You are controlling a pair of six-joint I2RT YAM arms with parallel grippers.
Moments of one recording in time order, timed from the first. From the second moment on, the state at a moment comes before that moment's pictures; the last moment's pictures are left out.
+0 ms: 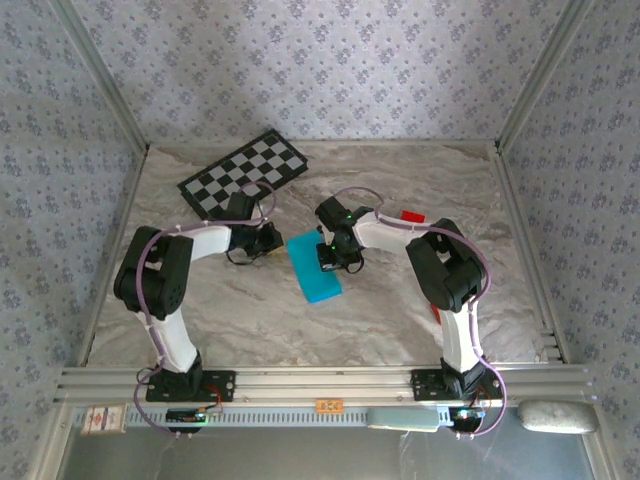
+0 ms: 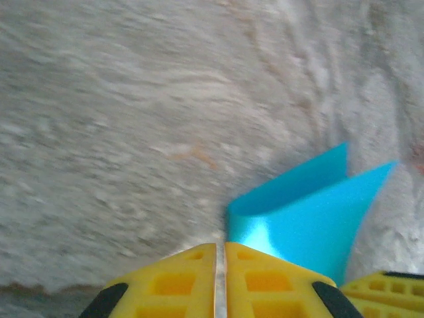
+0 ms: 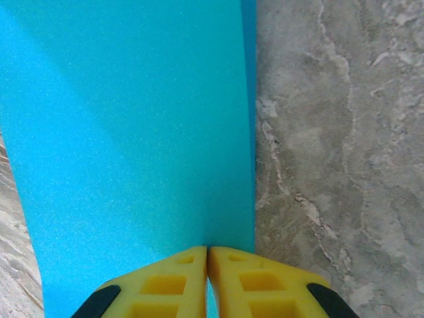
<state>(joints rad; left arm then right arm) -0.35 1.79 0.97 -0.17 0.42 -0.68 0.68 2.02 1.35 -0.67 -0.19 0.40</state>
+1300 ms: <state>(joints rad) -0.45 1.69 0.93 -0.11 0.46 -0.87 0.67 2.02 1.32 -0.63 -0.20 0.41</state>
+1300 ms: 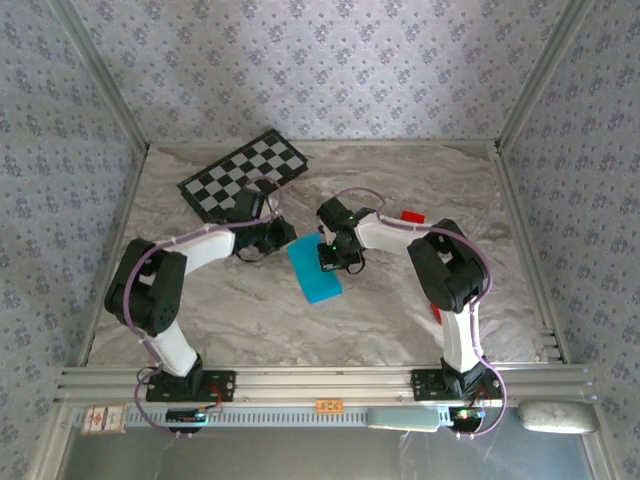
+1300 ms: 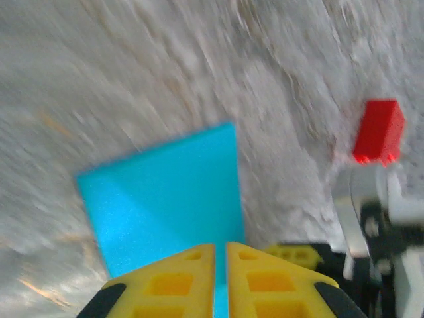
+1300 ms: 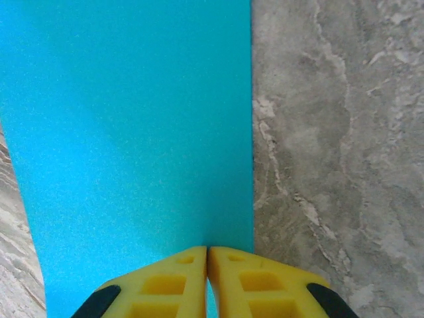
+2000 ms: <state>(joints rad) -0.64 1.68 0.70 0.02 0.48 -1.14 0.66 2.00 1.27 -0.57 -0.23 0.48</state>
